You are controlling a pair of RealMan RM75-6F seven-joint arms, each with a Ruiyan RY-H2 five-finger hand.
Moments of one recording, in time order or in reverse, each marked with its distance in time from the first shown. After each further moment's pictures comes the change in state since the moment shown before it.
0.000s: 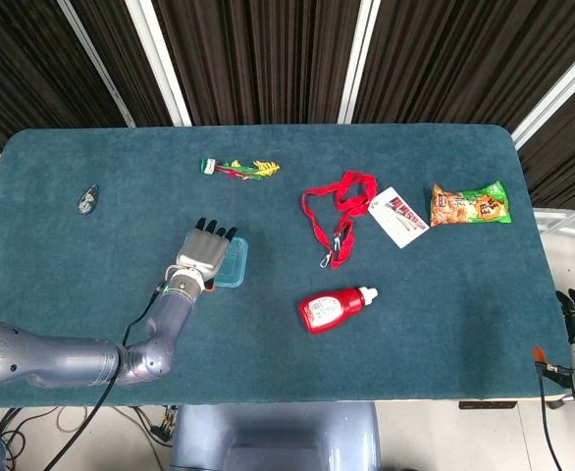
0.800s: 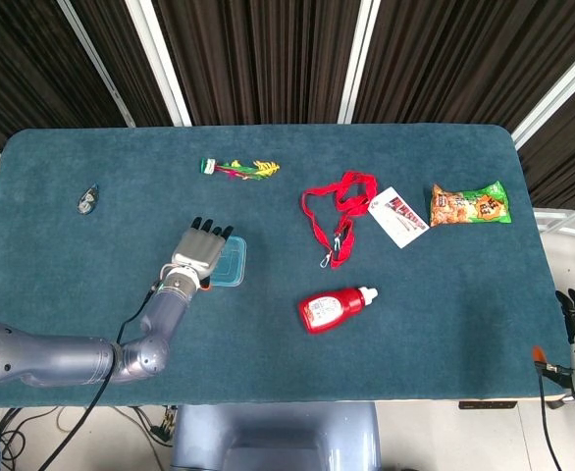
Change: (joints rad) left arm 0.000 0.024 0.018 -0.002 0.008 -0.020 -0.033; right arm 0.000 -0.001 0.000 0.001 0.000 0.000 -0.002
